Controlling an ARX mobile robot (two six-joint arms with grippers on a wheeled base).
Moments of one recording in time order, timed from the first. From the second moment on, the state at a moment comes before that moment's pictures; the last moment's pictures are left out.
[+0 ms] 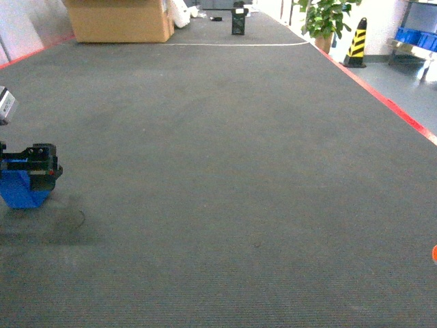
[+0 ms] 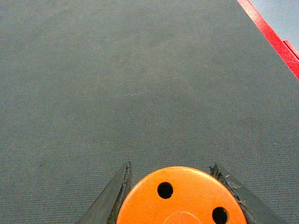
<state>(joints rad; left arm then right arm) 0.14 1.98 0.96 0.42 0.08 0.09 0.25 1.22 0.28 0.53 0.19 0.19</state>
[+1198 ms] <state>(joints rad) 0.19 0.69 0.25 0.26 0.04 0.11 0.35 0.58 0.22 0.14 0.39 0.02</state>
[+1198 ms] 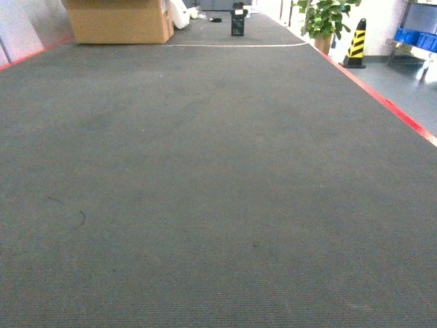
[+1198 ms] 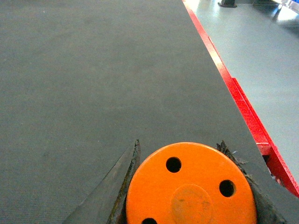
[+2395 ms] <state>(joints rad) 0.19 0.70 0.25 0.25 0.03 0.11 0.35 0.59 0.22 0.13 0.39 0.01</state>
